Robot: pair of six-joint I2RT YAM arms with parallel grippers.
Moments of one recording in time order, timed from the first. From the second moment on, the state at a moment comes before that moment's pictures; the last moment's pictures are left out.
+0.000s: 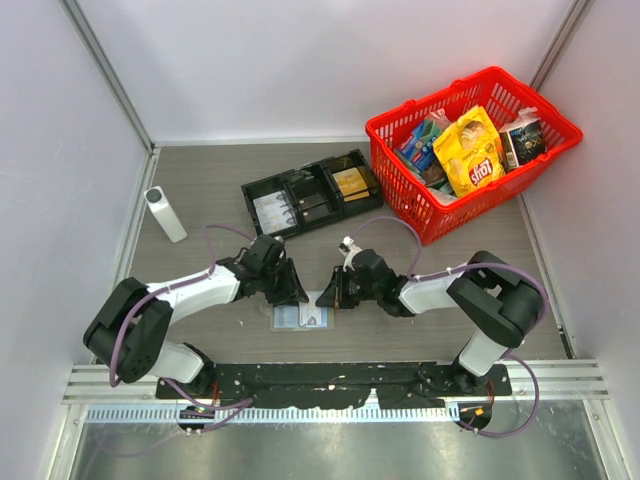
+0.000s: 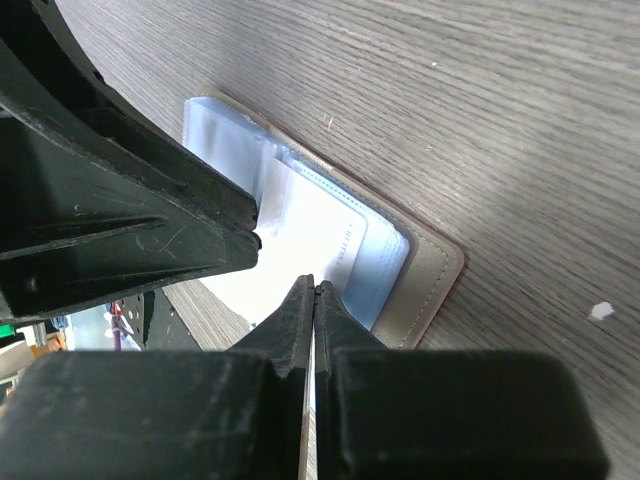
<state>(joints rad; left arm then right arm) -0.63 1.41 0.64 -0.24 0.23 -0.90 0.82 1.66 0.55 0.48 -0.31 0.84</state>
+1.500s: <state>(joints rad) -0.63 1.40 0.74 -0.49 0.07 -0.89 0.80 1.72 0.56 0.56 -0.37 0.85</state>
